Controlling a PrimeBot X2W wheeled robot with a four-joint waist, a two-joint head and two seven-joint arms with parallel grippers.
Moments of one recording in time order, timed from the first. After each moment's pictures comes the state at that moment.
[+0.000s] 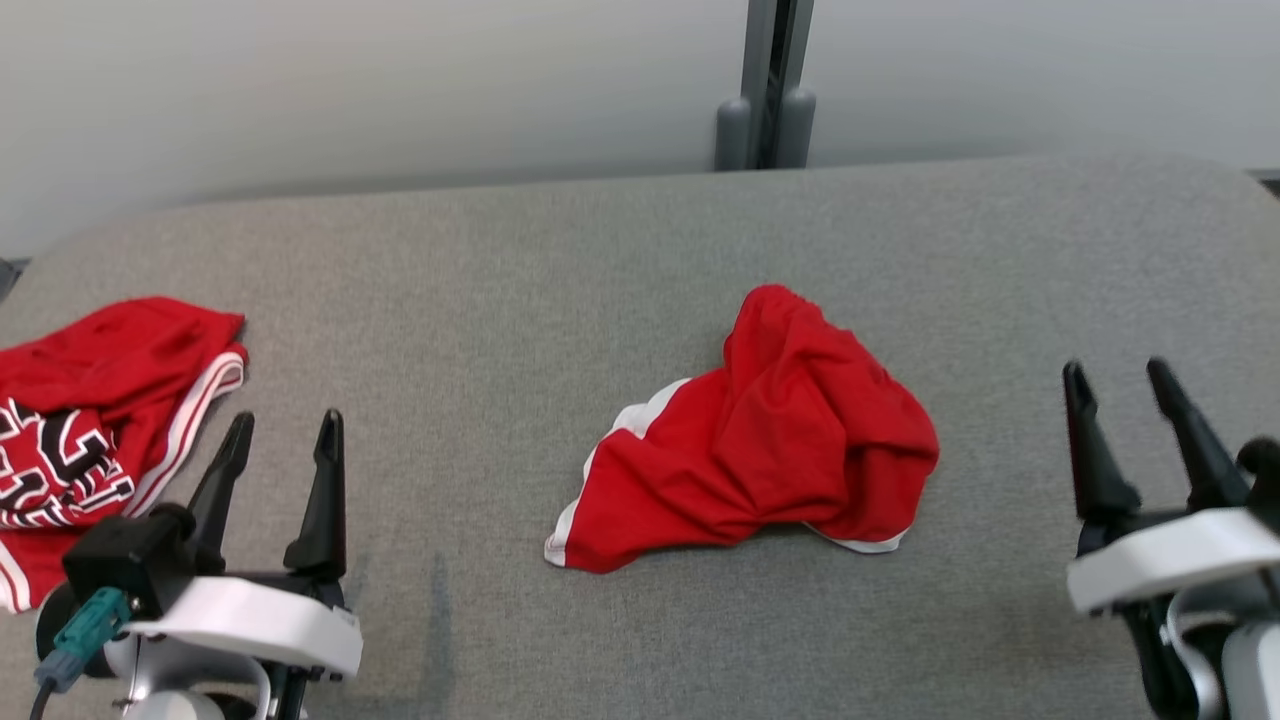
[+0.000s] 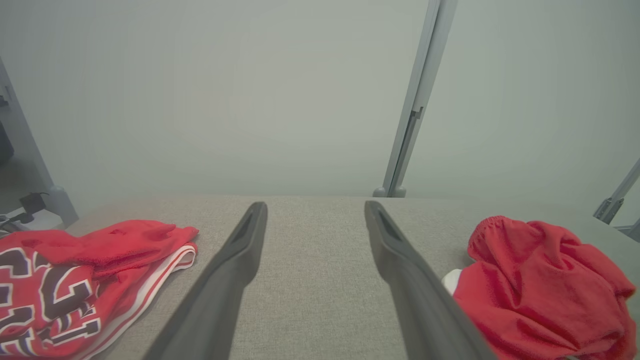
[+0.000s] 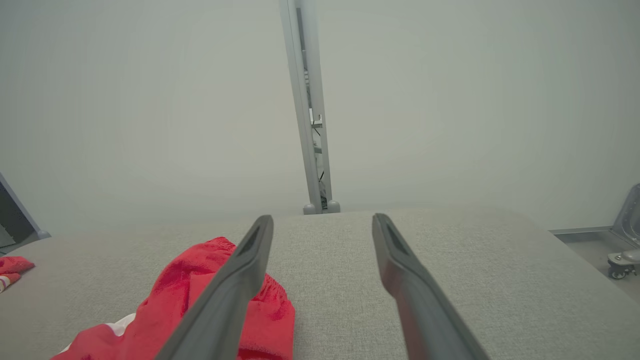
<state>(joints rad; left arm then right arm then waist) -0.03 0.40 -0.29 -0.13 -0.58 0.27 -0.09 -0.10 -0.05 -0.08 -0.01 0.21 0.13 -0.01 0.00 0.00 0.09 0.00</state>
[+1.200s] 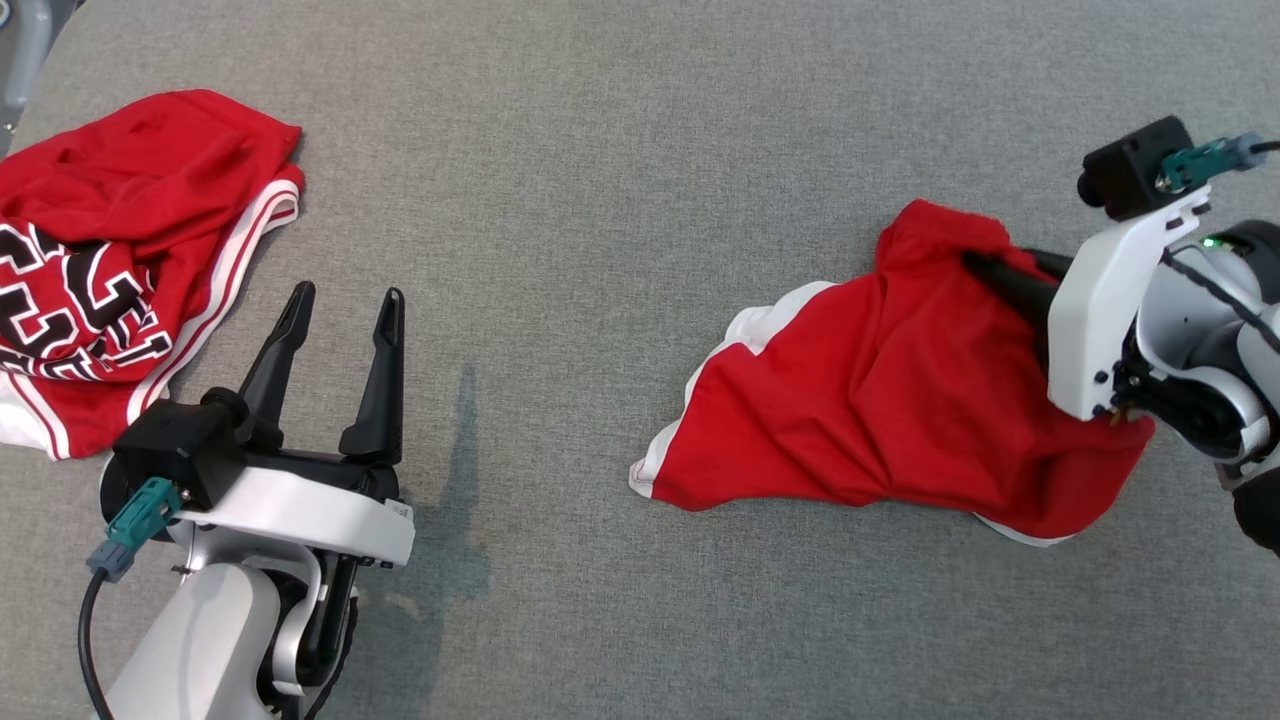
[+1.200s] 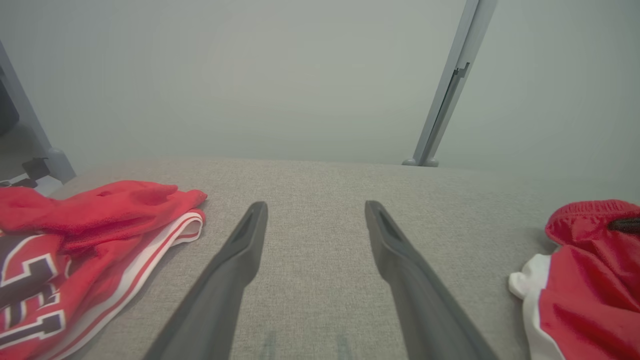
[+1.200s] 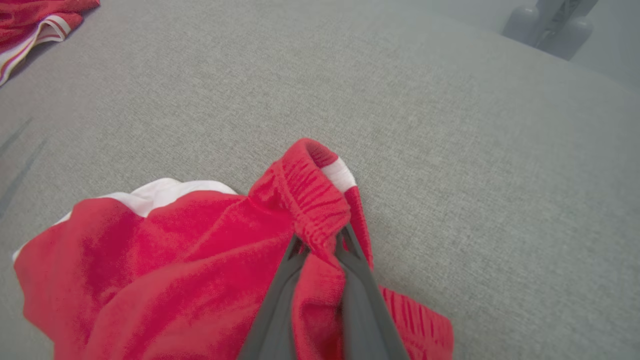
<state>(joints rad) -0.29 0.33 -0.36 0.04 -0.57 0.16 -0.19 -0.79 -0.53 0.65 0.32 0.79 0.13 0.52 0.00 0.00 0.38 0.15</state>
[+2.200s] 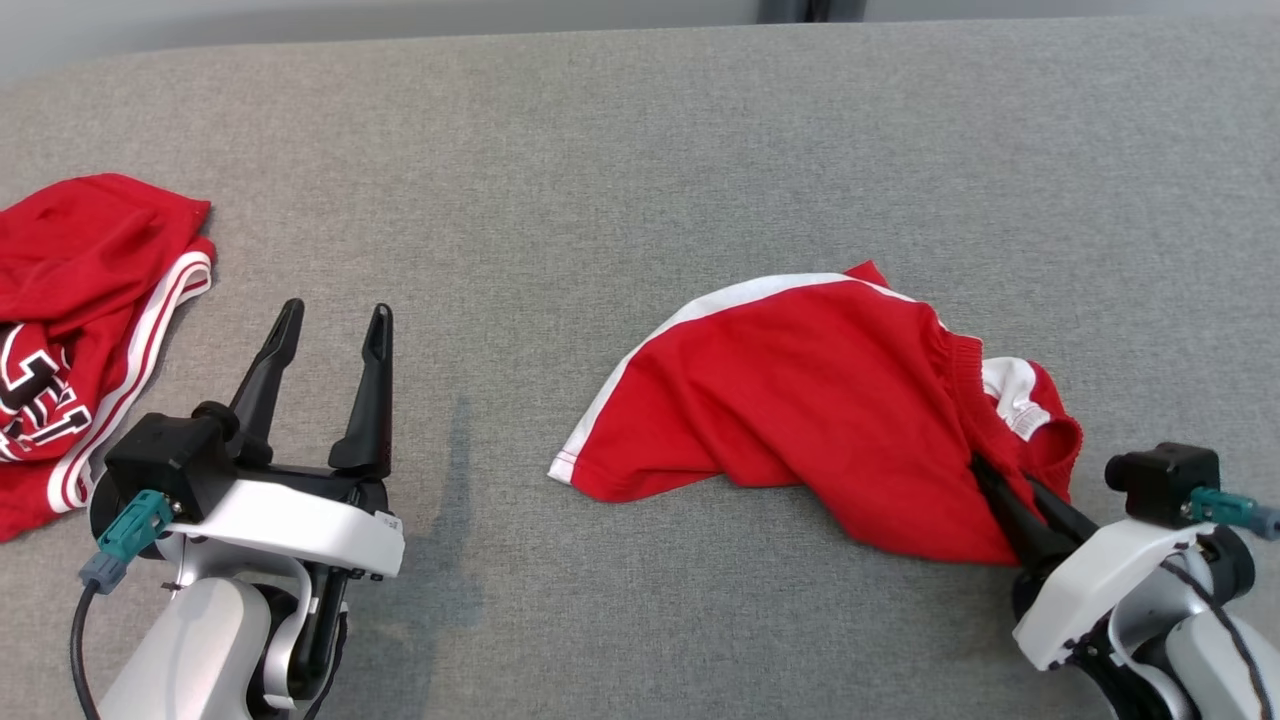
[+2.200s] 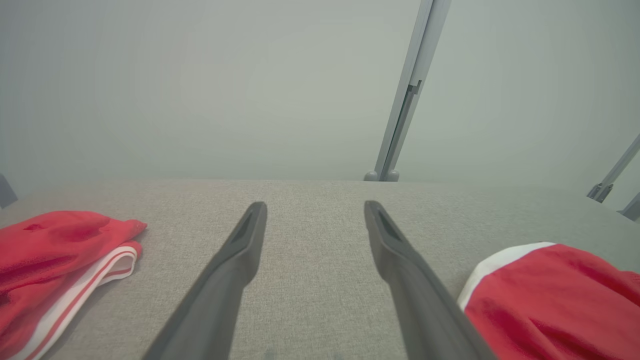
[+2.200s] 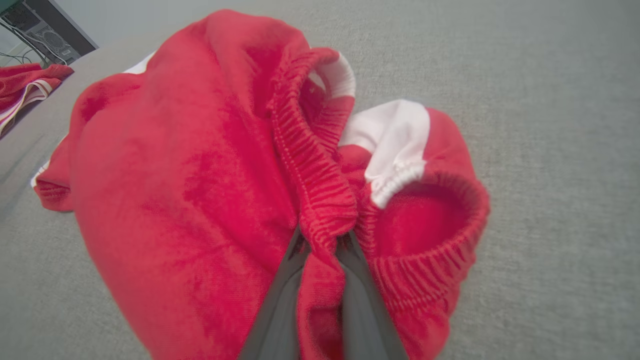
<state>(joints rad) -0.27 0.34 -0.36 0.04 -0.58 0.17 -0.19 -0.25 -0.39 0.40 0.29 0.65 0.13 0.03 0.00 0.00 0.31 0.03</state>
